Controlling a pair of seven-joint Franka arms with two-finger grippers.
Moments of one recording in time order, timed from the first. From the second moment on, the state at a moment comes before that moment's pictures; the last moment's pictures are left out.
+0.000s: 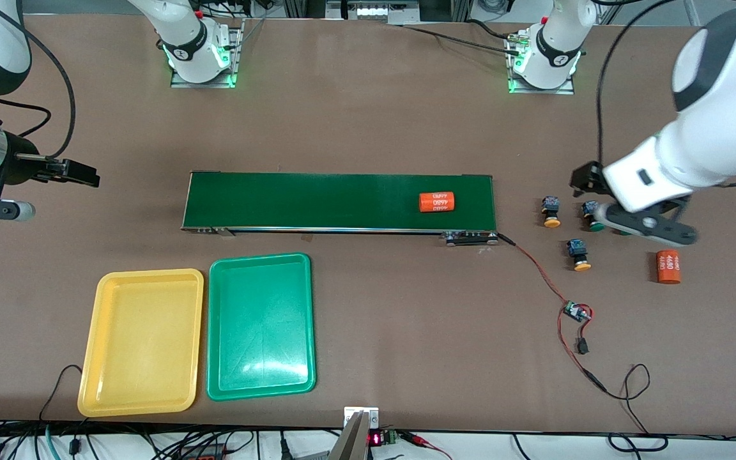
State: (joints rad) left arm 0.14 0.28 -0.35 -1.41 0.08 1.53 -0.05; right arm -0.03 0.18 0.04 -1.53 -0.02 1.52 0.09
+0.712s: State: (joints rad) left arm 0.05 0.20 -0.09 -2.05 0.07 2.22 -0.15; right arm -0.03 0.18 0.03 -1.53 -0.02 1.52 0.08
